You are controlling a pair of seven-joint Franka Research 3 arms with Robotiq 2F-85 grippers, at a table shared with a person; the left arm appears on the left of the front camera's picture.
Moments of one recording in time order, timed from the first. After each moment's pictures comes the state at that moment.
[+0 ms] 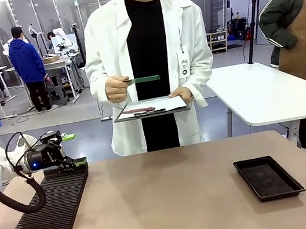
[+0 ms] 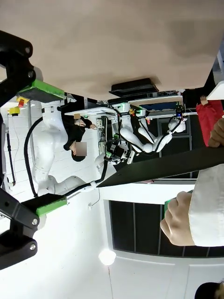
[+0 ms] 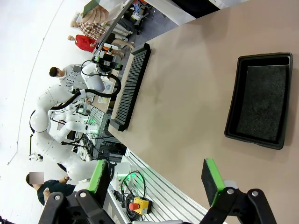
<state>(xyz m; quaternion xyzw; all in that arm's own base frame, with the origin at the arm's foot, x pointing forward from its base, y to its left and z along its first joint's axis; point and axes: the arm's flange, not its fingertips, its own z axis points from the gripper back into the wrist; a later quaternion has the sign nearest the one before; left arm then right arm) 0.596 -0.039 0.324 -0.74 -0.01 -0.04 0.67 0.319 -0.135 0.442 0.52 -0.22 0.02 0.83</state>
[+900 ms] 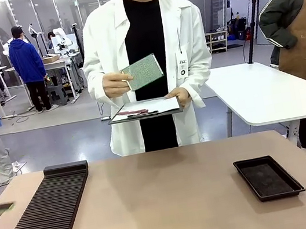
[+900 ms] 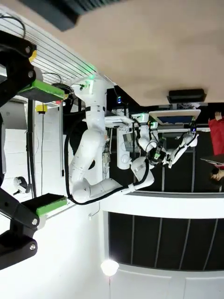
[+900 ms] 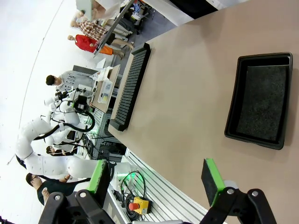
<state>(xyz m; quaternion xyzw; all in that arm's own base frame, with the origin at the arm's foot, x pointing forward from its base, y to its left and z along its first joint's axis) 0.345 0.092 0.376 -0.71 -0.01 -0.02 0.71 0.319 -0.135 0.442 0.52 -0.22 0.02 0.83</state>
